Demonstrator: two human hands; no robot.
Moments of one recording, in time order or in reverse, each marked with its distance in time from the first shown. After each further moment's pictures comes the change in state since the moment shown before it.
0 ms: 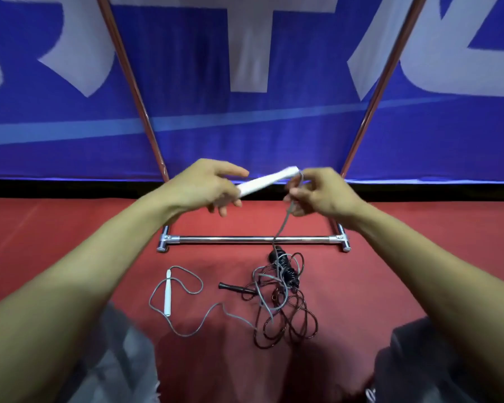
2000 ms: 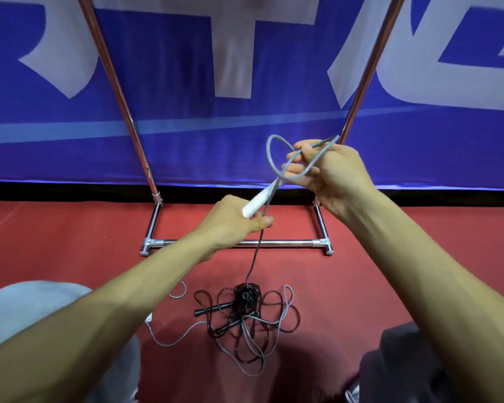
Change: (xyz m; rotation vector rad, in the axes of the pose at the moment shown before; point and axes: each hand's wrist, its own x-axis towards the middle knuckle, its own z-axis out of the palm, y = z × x) left_hand 0.004 -0.010 0.082 -0.010 0.059 -0.027; right_hand -0.034 -0.056 -0.025 0.714 0.232 -0.018
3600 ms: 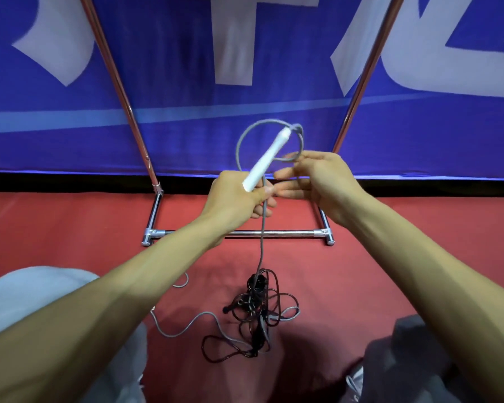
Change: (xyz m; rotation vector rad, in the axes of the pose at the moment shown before) left_hand -0.006 0.015 0.005 -0.275 0.144 0.086; right_hand -0.002 0.025 -0.006 -0.282 -0.100 0.151
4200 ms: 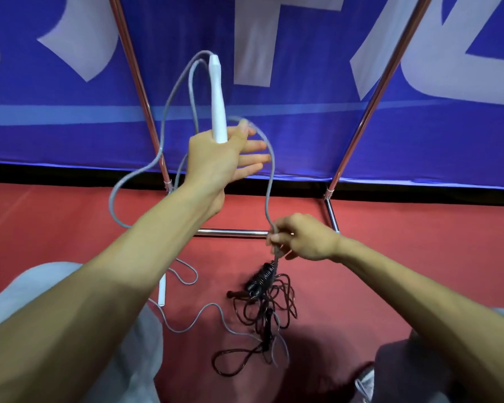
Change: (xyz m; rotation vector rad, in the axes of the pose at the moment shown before) left_hand 0.001 0.038 -0.049 -0.446 0.234 0.014; right_hand -0.001 0.072 0.025 -0.911 -0.439 -0.065
